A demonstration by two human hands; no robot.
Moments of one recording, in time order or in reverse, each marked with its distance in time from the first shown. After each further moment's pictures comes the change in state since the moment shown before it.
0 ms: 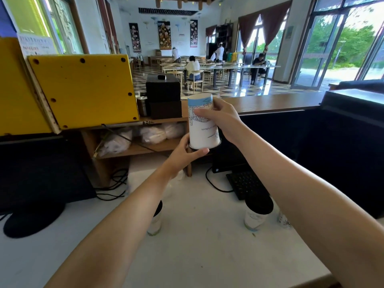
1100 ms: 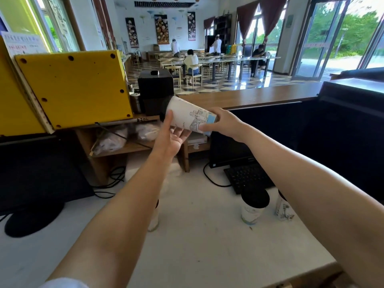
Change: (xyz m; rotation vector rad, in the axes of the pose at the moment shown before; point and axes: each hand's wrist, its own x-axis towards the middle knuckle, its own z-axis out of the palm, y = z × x) left_hand 0.033 0.027 0.000 -0.993 0.291 -0.070; right_hand 0.018 0.046 -0.040 -0.406 -0.201 0.045
